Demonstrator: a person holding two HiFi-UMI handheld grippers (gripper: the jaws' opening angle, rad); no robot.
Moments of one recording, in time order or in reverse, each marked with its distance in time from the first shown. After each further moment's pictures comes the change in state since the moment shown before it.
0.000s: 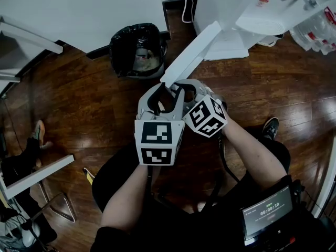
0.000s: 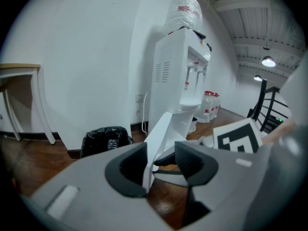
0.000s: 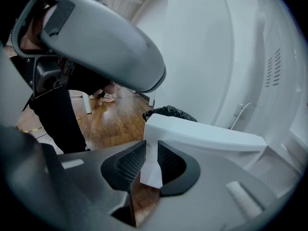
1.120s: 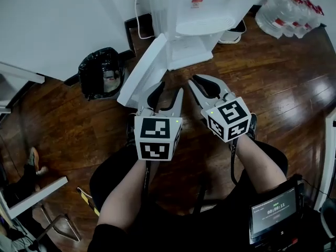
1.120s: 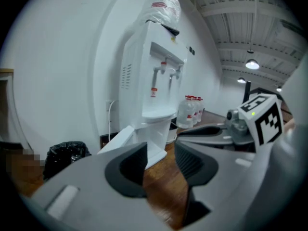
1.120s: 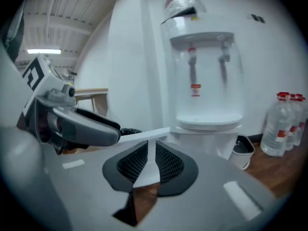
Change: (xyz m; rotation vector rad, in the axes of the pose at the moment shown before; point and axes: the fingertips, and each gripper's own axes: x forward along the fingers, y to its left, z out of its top) left arm 0.055 -0.134 0.051 0.073 -0.057 -0.161; right arm -0.196 -0.135 -0.047 0.493 -0.251 -0.363
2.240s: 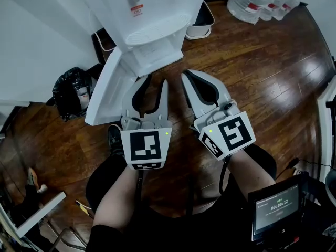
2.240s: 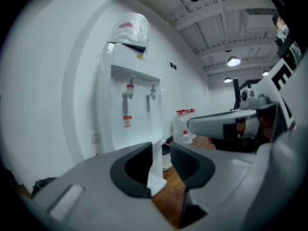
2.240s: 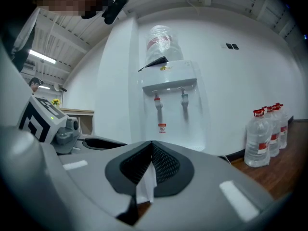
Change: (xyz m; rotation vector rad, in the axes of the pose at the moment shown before) left arm 0.042 -0.086 0.076 0.205 -0.286 -0.028; right arm -0.098 -0.074 0.077 0.020 -0.306 -0.172
